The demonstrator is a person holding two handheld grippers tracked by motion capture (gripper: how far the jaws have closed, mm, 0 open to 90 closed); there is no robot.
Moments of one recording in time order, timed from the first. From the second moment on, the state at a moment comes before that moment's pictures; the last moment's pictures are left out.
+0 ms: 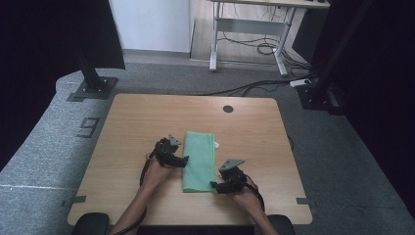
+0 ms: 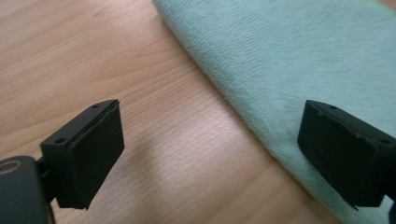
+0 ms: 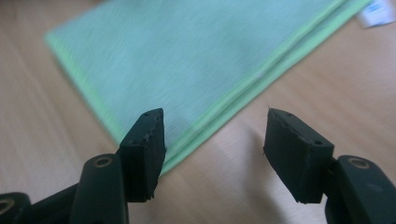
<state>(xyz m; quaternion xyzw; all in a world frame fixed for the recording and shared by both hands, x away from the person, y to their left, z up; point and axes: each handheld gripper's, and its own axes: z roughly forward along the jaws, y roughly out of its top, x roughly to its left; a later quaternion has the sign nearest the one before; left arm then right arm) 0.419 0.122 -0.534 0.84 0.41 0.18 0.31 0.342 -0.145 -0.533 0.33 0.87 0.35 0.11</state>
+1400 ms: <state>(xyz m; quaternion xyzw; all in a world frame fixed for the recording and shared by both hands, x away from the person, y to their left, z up) 0.394 0.127 -0.541 0.84 0.36 0.11 0.38 0.445 -0.122 -0.520 0.38 0.84 0.36 0.14</state>
